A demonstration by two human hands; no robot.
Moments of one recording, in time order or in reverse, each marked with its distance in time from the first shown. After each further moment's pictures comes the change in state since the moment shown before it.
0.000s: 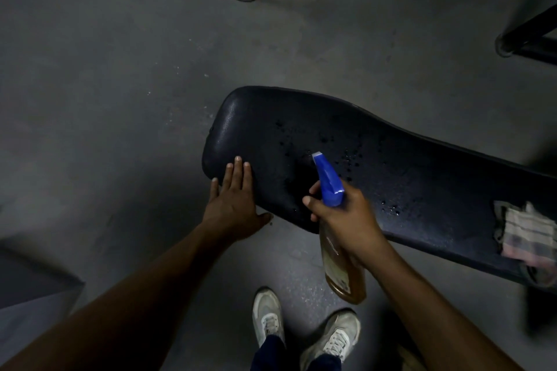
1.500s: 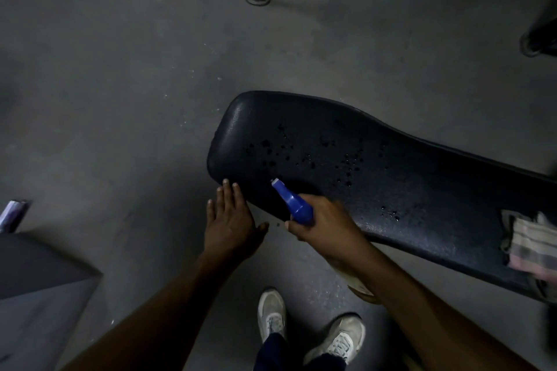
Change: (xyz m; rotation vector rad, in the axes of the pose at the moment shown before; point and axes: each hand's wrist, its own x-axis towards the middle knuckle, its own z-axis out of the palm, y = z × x) left_hand -0.032 0.019 0.020 -0.043 0.072 -0.235; right_hand 0.009 0.007 0.004 -0.414 -0.317 -0.076
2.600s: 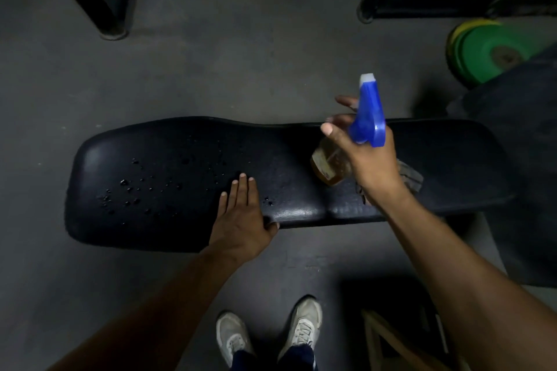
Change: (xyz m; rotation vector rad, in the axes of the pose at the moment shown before) left_hand -0.027 0.228 0.036 0.162 -0.025 0.549; right_hand -0.109 0.113 -0.225 0.526 0.884 -0.160
